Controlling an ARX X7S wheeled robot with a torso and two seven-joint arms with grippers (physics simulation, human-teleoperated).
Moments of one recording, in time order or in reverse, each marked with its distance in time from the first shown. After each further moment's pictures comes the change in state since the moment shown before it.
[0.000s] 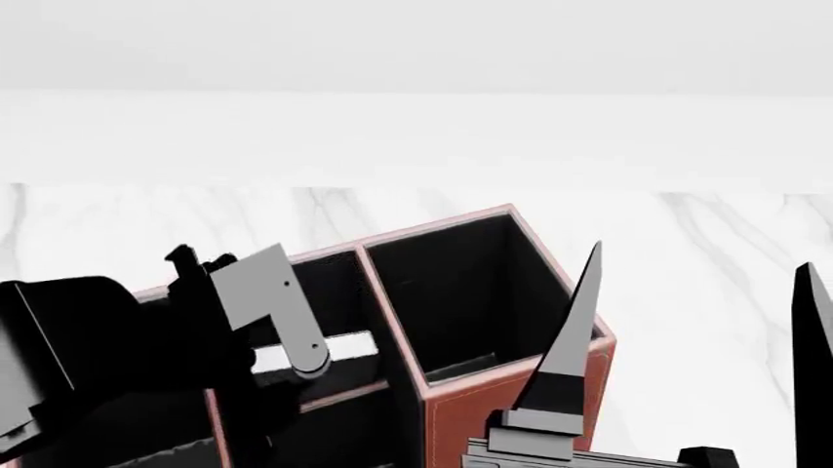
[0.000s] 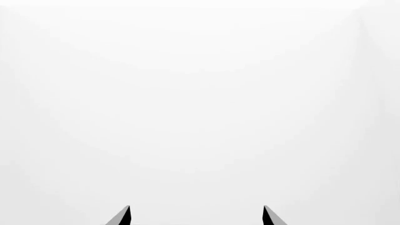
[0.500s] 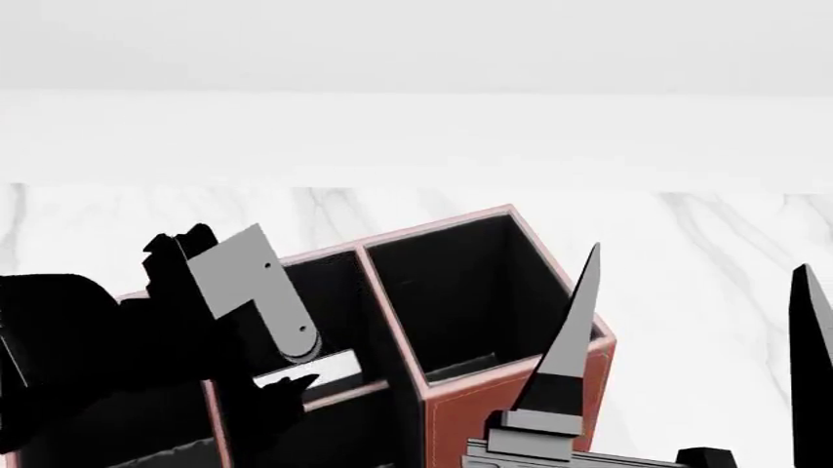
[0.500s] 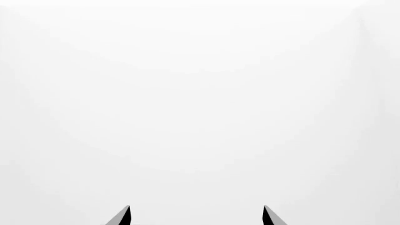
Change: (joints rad) left arm -0.009 -0.079 -0.076 0.170 -0.087 -0.074 -0.126; right arm -0.001 0.000 -0.005 0.005 0.001 -0.008 0.000
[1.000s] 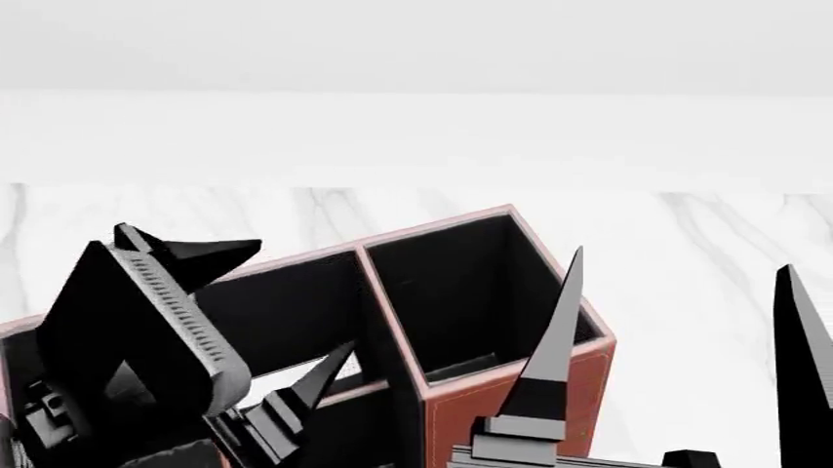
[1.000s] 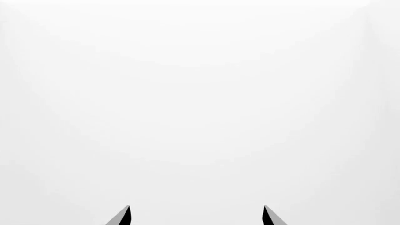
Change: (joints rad) left arm 0.251 -0.294 -0.275 0.635 -0.174 0.290 -0.434; right arm 0.016 -0.008 -0.023 -0.014 -0.005 0.025 0.003
